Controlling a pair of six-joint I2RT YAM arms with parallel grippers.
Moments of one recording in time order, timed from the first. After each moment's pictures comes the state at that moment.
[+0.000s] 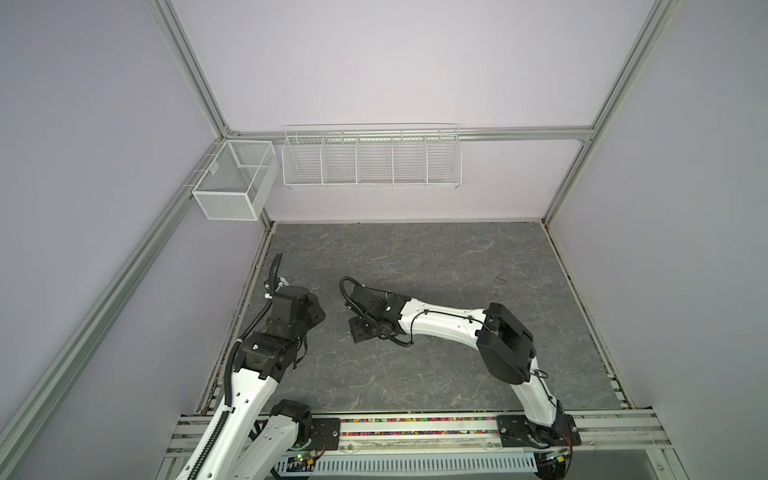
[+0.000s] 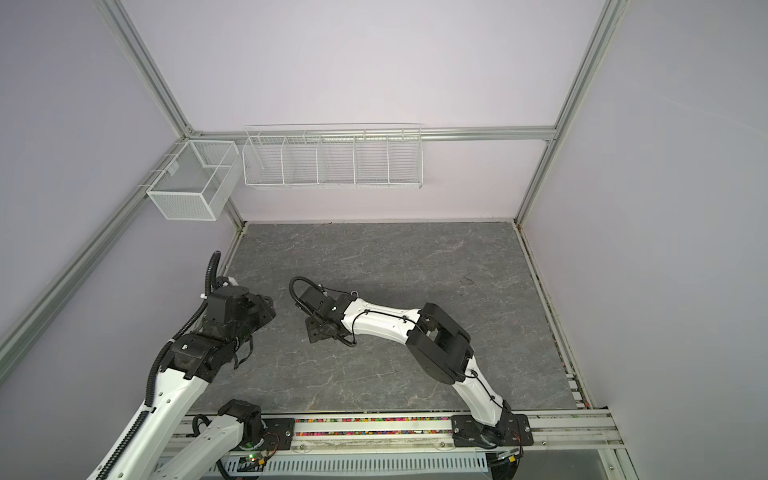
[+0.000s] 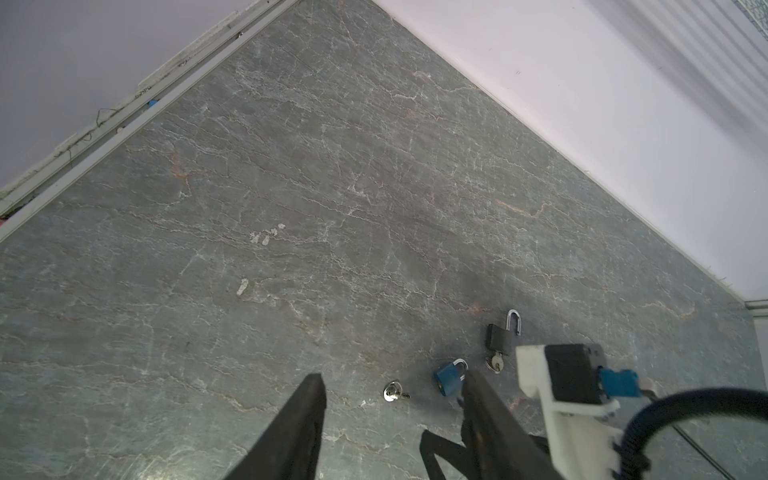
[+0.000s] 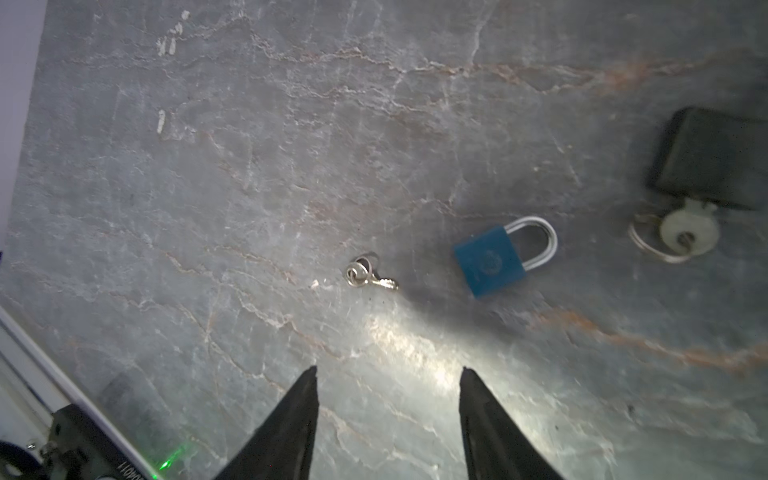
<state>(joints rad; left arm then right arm) -0.31 0.77 0.81 -0.74 -0.26 -0.75 1.11 2.18 1.72 -0.59 0.02 0.70</state>
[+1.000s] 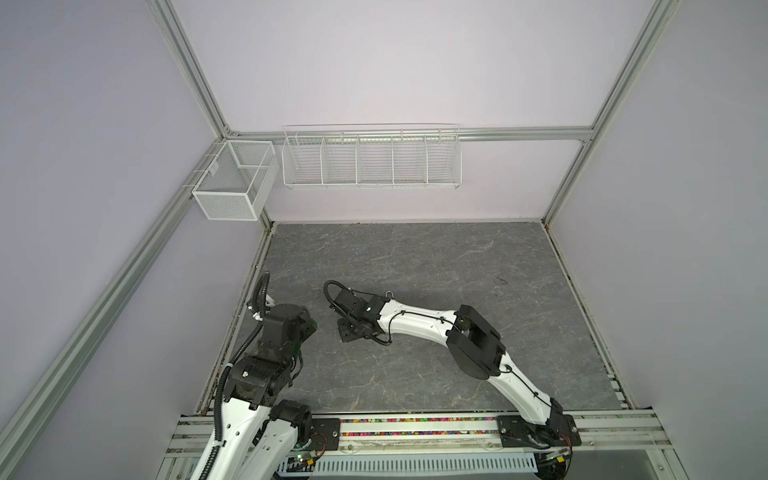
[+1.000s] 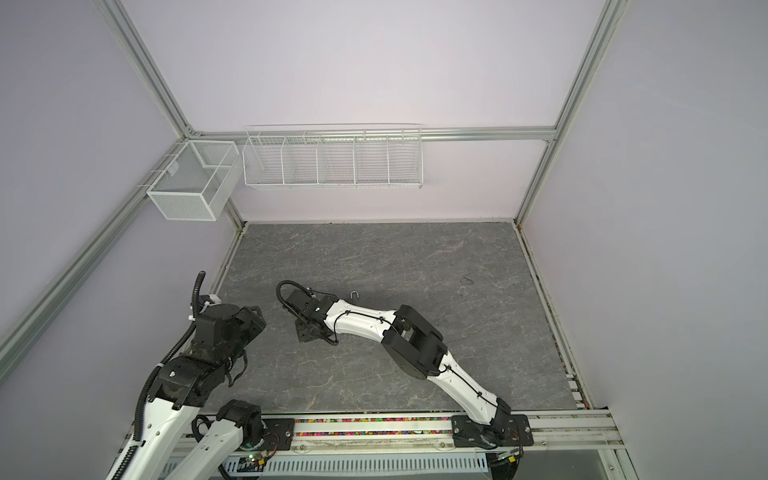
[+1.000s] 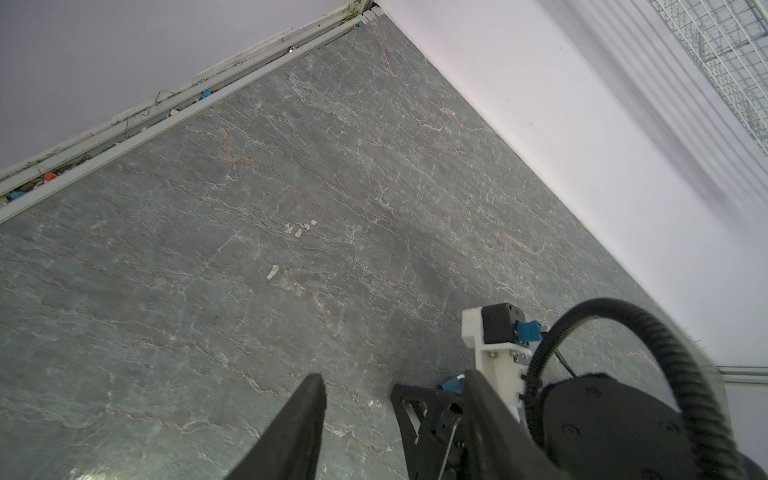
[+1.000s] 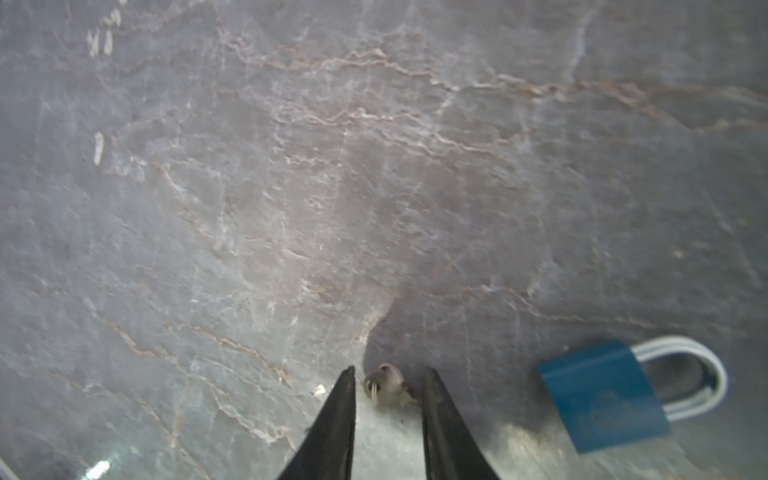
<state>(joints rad) -0.31 0.59 0.73 -0.80 -0.34 -0.88 1.12 2.41 1.99 -0.66 0.03 0.71</state>
